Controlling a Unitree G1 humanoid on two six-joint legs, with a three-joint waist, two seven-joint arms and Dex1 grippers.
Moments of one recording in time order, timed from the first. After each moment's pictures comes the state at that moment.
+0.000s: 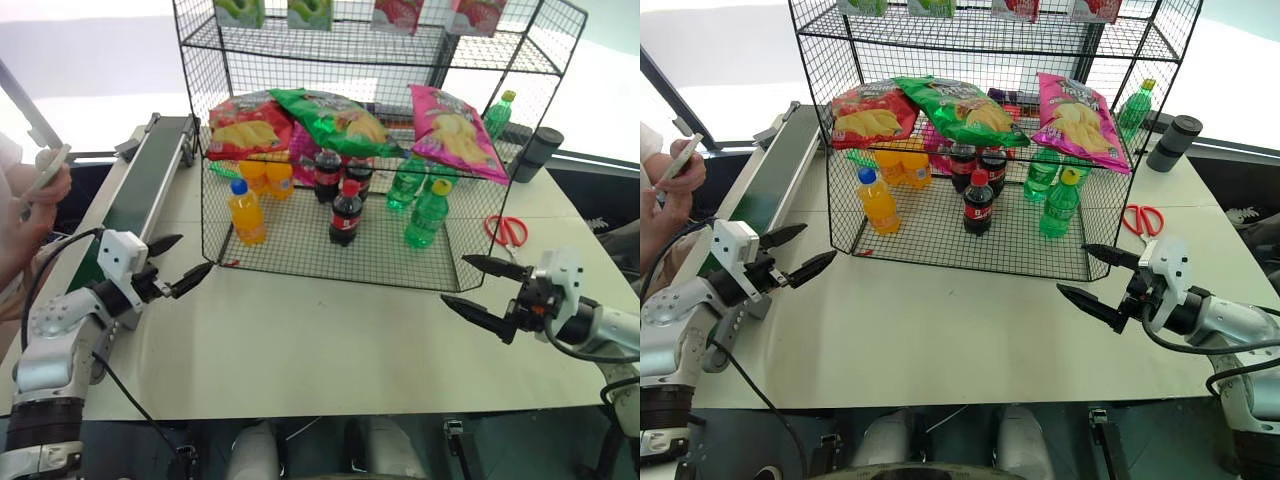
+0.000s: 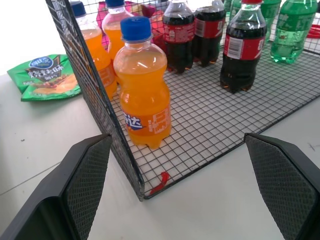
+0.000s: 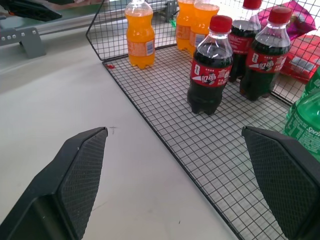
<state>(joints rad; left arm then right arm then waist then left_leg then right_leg) -0.13 0.66 0.28 0.10 -0.42 0.10 -0.91 0.08 -0.77 -0.33 -0.22 0.59 0.24 1.05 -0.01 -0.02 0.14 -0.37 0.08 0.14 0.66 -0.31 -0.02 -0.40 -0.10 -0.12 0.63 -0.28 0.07</state>
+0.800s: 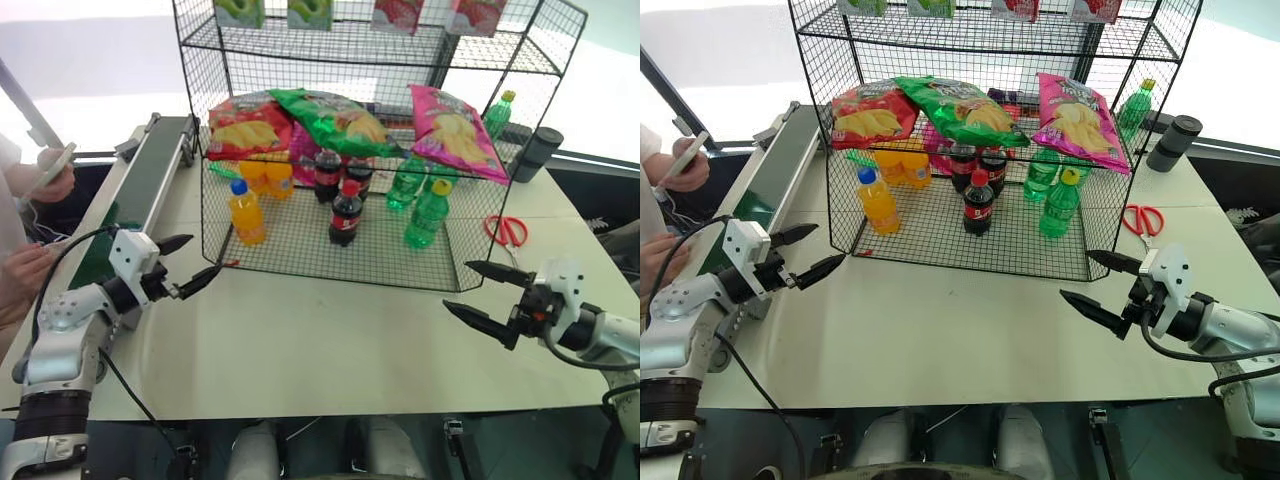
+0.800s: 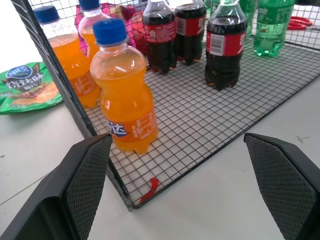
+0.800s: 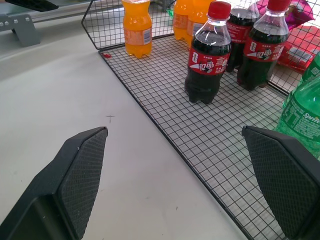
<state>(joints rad) -0.17 0.65 0.24 0.14 -0.39 0.06 -0.98 0.12 -0.77 -0.34 -0.21 0.56 0.21 1.05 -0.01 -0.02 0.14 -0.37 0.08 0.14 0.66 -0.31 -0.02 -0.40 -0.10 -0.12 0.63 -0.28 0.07</state>
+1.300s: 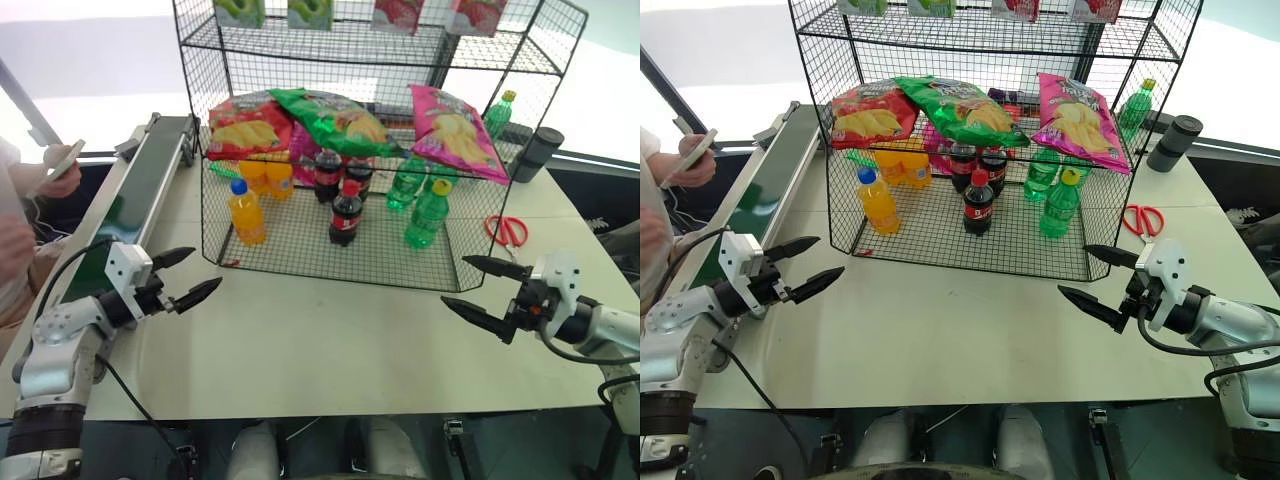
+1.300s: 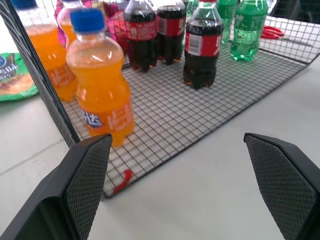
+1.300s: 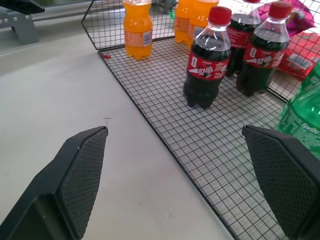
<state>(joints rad) -0.08 0.66 0.27 0.11 -0.45 0.07 -1.03 0.07 -0.77 -0.32 -0.19 0.54 0.20 1.06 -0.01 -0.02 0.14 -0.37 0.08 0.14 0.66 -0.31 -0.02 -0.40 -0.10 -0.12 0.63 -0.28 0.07</state>
